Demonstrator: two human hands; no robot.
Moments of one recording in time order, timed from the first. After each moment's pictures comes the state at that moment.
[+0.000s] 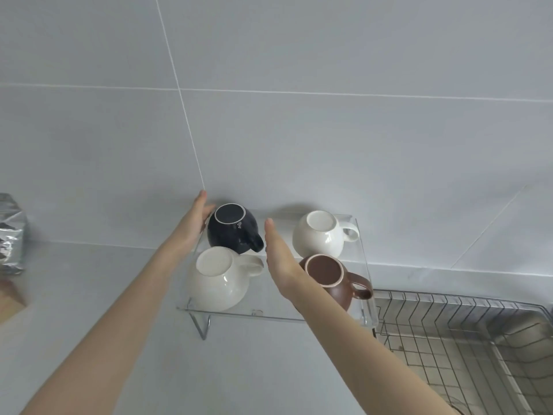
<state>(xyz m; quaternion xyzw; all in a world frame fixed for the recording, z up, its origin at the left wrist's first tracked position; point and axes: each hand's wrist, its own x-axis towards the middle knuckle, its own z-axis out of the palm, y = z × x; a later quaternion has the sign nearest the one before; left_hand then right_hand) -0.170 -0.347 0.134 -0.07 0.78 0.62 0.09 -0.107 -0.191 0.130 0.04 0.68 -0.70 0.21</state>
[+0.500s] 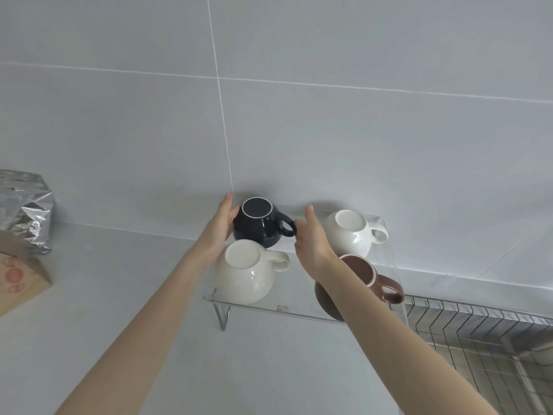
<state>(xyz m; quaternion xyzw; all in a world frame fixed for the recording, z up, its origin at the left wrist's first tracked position) -0.150 -0.354 0.120 -0.05 0.75 0.66 0.10 -0.159 -0.198 0.096 0.13 0.66 -0.72 0.17</state>
